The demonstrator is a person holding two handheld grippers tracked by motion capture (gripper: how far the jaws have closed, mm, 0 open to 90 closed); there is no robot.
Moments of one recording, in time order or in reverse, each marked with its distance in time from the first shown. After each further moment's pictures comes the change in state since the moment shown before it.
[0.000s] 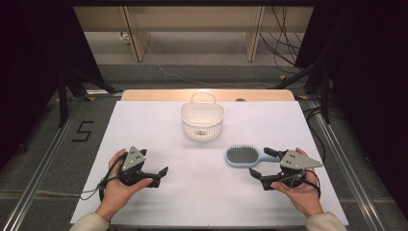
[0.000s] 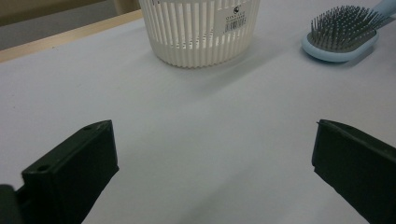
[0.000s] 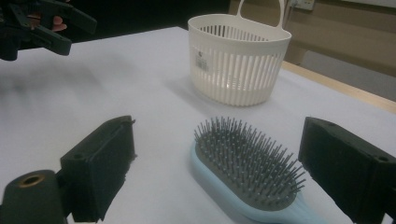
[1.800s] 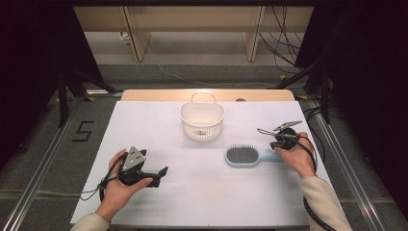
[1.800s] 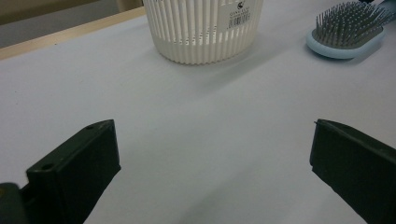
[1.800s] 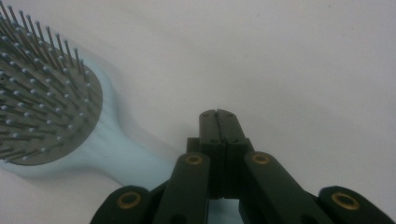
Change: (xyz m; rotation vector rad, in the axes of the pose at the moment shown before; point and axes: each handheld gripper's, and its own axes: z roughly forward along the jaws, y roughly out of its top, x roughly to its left) left arm 0.001 -0.002 0.001 0.009 0.003 -0.004; right arm -0.098 0.005 0.053 0.649 -0.311 0.182
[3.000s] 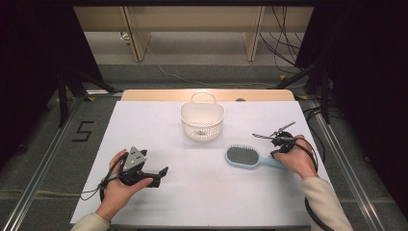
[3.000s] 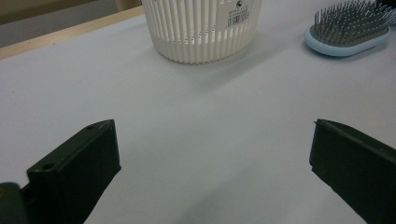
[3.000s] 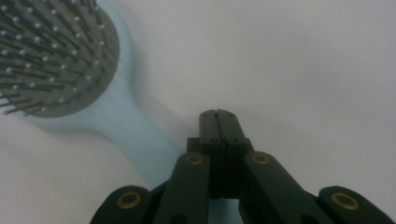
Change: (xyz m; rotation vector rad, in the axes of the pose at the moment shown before) left arm -0.001 0.000 0.001 0.002 -0.002 0.002; right arm 0.011 -0.002 -0.003 0.206 0.046 -0.039
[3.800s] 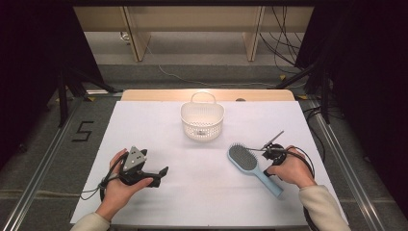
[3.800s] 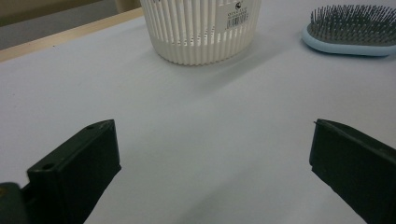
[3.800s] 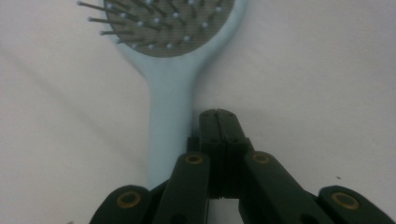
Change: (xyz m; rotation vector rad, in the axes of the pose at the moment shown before) left arm 0.000 0.001 0.000 -0.002 -0.001 0.004; right arm 0.047 -0.009 -0.010 0.179 0.159 -0.042
